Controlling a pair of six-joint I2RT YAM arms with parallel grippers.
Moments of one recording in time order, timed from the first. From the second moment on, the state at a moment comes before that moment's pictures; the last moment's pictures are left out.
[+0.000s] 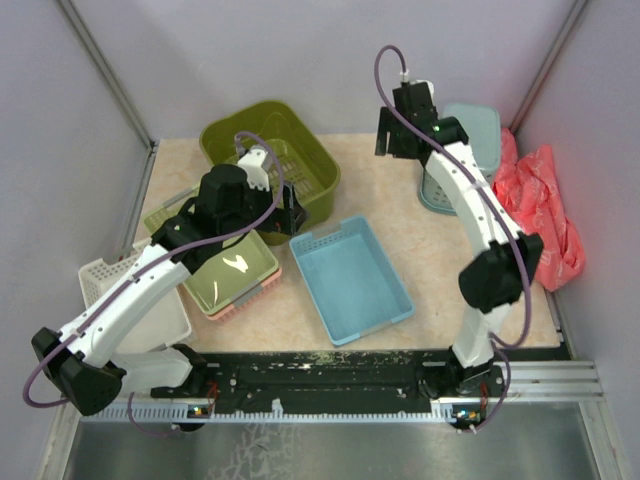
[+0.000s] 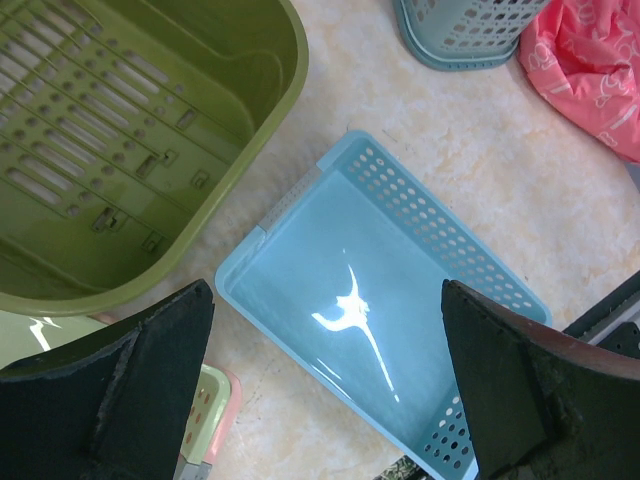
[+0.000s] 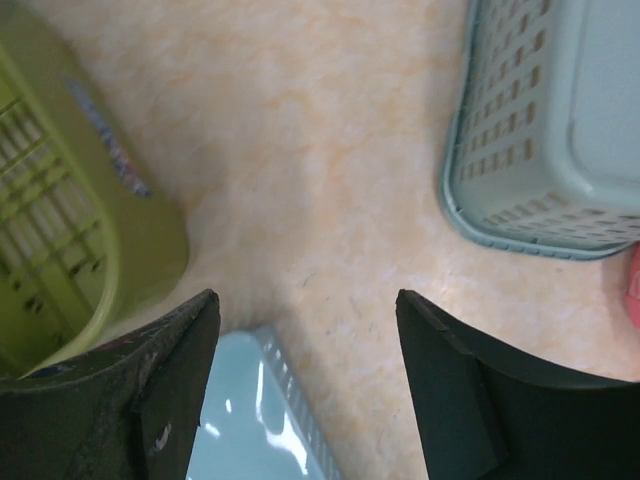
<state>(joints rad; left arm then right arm) -0.66 1.20 1.23 -0.47 -0.01 -0.35 0.35 1.83 1.99 -0.87 0.28 0.32</state>
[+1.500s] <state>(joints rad) -0.66 1.19 1.24 -0.48 -0.07 -0.48 0.41 1.41 1.06 -0.86 0.32 0.41</state>
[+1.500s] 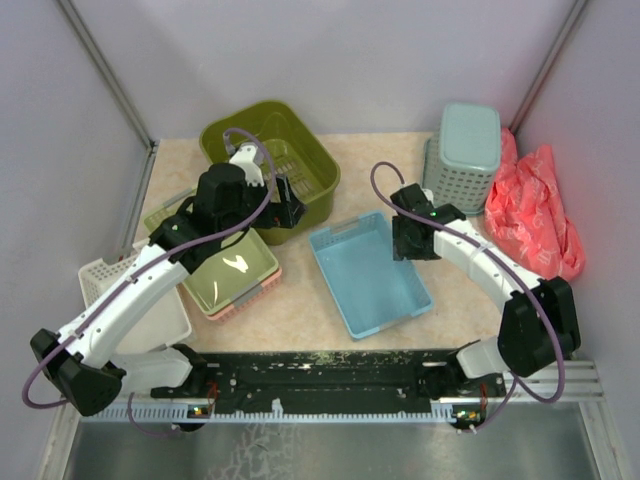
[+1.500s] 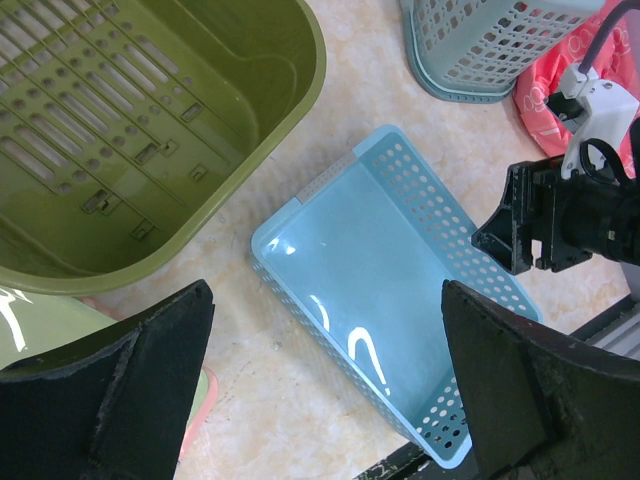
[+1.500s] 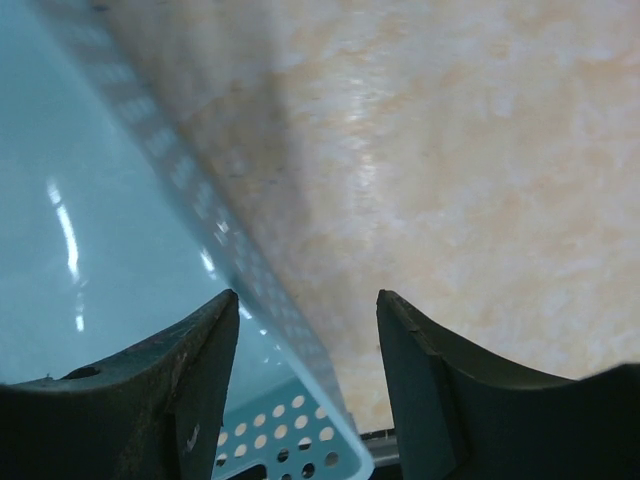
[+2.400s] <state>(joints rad) -0.69 0.77 1.12 -0.77 0.01 -0.58 0.84 1.39 1.07 -0.77 0.22 0.61</state>
